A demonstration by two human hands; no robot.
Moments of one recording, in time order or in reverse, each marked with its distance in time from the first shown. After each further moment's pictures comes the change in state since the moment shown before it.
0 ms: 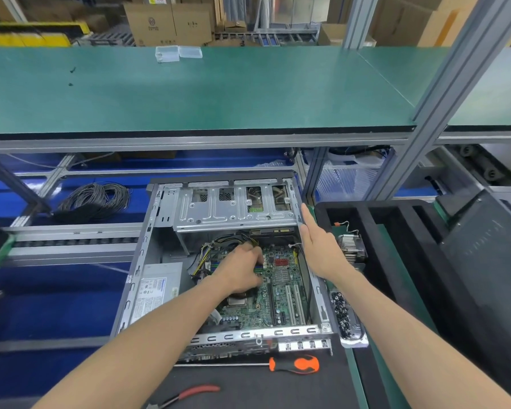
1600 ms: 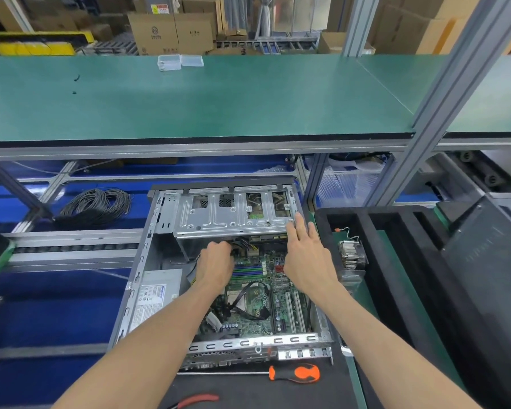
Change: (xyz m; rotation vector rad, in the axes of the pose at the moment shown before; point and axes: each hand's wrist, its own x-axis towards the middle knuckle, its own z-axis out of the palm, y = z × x) left_hand -0.005 -0.028 -0.013 0.021 0.311 -0.358; right_hand -0.005 -0.023 0.022 -0.576 0.102 -0.080
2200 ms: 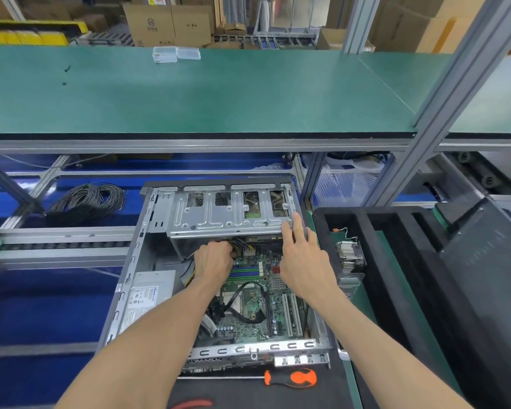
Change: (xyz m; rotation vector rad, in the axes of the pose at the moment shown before) left_hand 0.010 0.006 0.008 0.038 -0.029 -0.031; right_hand -0.001 -0.002 0.002 -0.063 0.003 -0.036
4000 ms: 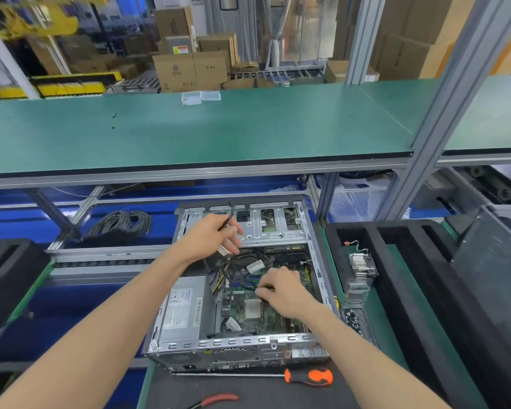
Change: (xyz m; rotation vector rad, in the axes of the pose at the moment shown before) left_hand -0.029 -0.026 -0.162 -0.682 -0.225 0.249; right_hand -0.028 -0.048 -0.003 0.502 -0.266 -0.211
